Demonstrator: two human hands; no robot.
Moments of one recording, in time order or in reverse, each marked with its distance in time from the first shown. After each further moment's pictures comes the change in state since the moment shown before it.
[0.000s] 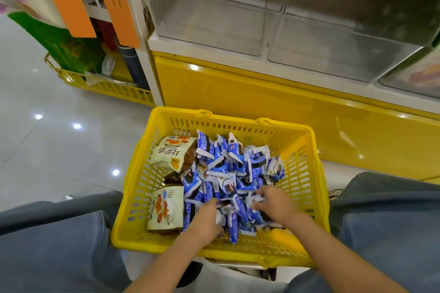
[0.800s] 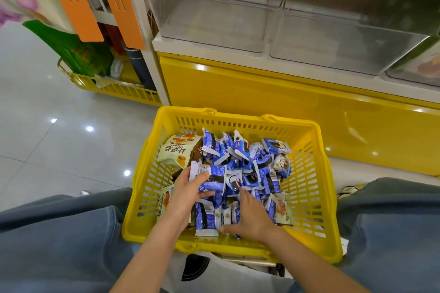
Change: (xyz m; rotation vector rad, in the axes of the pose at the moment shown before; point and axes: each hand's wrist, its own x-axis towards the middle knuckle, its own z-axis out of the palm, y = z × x) left_hand -0.031 0.009 -0.062 -1.126 0.354 0.110; right_hand -0.010 -0.041 0.060 0.032 -0.150 -0.116
